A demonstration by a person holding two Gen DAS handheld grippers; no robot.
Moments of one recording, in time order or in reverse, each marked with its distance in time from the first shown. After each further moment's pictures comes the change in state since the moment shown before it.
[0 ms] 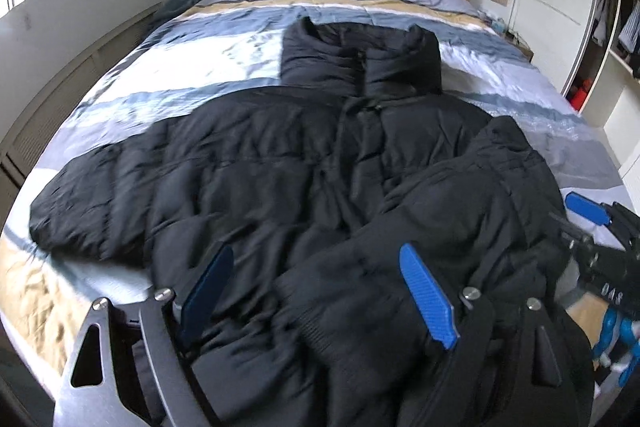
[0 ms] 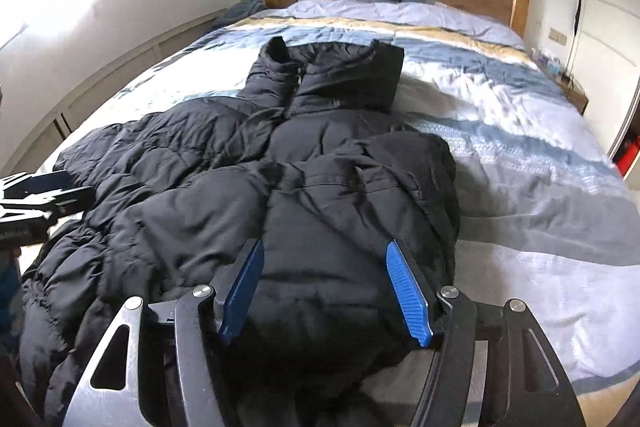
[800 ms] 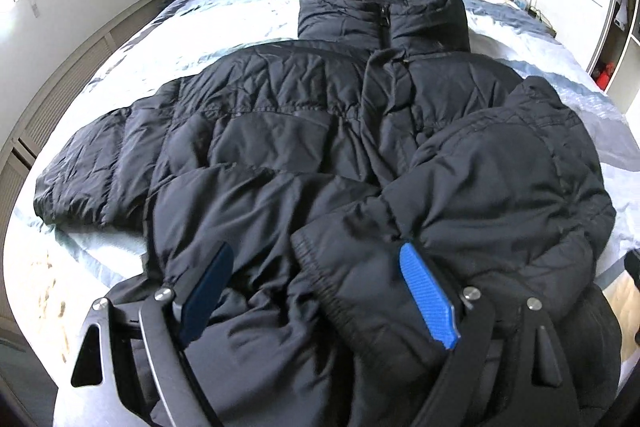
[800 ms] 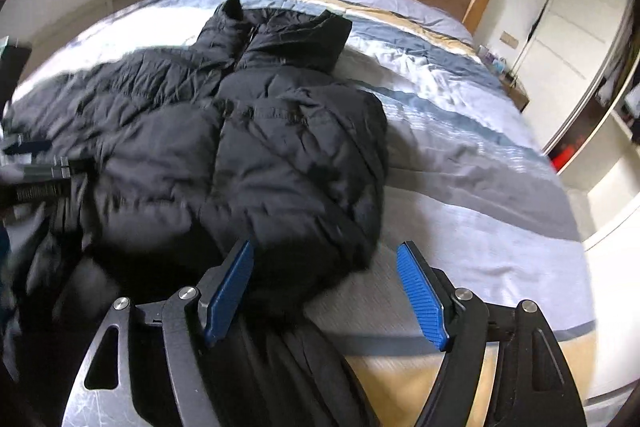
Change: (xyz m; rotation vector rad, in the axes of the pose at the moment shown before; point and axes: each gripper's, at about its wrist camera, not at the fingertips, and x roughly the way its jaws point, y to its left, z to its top) left arm 0.018 0.016 -0.030 -0.019 0.085 0.073; right arm -0.052 0.025 -0.042 -0.109 0.115 -0.327
